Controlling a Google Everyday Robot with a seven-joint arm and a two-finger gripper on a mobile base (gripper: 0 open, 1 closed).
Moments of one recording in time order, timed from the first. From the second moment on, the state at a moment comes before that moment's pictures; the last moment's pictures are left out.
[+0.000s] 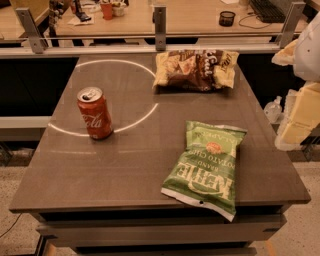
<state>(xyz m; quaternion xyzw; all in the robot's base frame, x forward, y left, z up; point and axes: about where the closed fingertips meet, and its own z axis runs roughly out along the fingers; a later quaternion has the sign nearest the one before) 0.438 -0.217 0.976 -0.60 0.78 -0.03 0.16</state>
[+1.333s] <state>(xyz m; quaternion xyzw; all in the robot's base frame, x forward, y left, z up) 0.433 -0.165 0.994 -0.55 0.77 0.08 0.30</state>
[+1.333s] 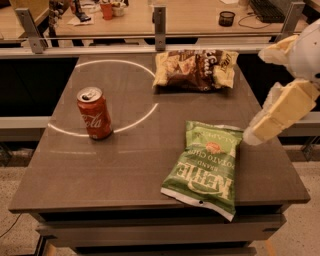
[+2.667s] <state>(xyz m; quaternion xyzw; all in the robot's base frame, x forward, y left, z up) 0.454 -0.018 0.957 -0.51 0.66 0.31 0.45</state>
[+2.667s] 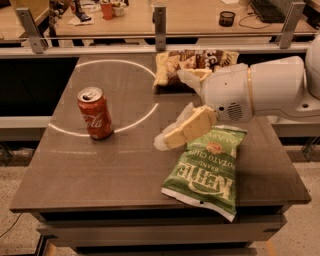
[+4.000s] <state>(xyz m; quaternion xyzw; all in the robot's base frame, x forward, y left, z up) 0.520 0.053 0.909 -0.51 0.63 0.33 0.48</state>
